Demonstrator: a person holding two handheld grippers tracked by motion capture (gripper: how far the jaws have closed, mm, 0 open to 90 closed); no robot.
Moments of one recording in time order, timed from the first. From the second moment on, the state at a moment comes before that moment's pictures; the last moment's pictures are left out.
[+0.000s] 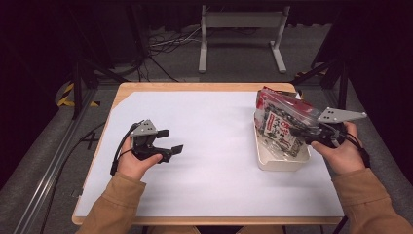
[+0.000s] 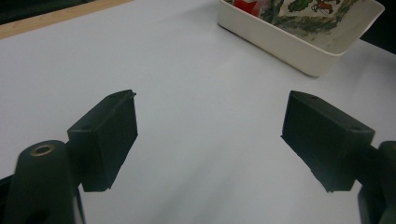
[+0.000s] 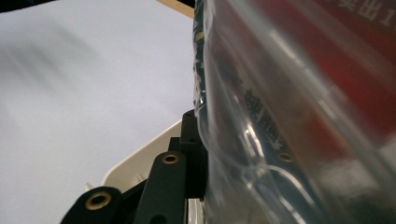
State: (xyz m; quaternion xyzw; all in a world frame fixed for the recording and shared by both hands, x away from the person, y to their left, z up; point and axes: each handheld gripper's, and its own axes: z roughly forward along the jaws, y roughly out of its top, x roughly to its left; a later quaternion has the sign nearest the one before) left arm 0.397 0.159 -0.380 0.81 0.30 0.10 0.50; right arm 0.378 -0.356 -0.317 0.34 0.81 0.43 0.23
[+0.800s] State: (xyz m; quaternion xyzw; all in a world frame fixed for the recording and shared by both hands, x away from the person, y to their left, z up) left arm 0.386 0.165 -0.378 0.80 0.30 0.11 0.51; right arm 0.350 -0.382 -0.336 0.36 0.74 0.49 0.27
